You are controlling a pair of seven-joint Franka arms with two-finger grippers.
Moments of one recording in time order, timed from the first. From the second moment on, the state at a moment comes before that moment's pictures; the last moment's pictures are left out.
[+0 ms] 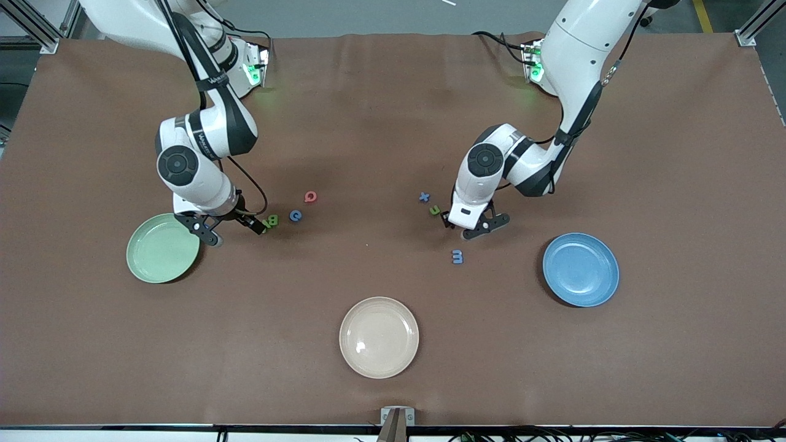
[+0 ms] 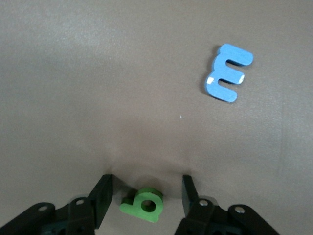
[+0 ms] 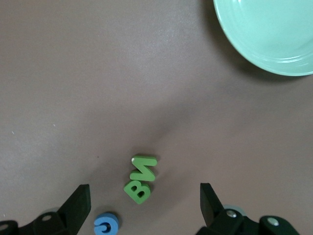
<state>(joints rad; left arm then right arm) -0.42 0.55 -0.21 -2.05 0.21 2.58 -1.19 0.31 0.25 -0.03 -2.22 -0.02 2.41 0.95</state>
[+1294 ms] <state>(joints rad) -0.42 0.52 -0.20 -2.05 0.21 2.51 -1.28 0.32 0.40 -0.03 -2.26 -0.02 2.64 1.02</state>
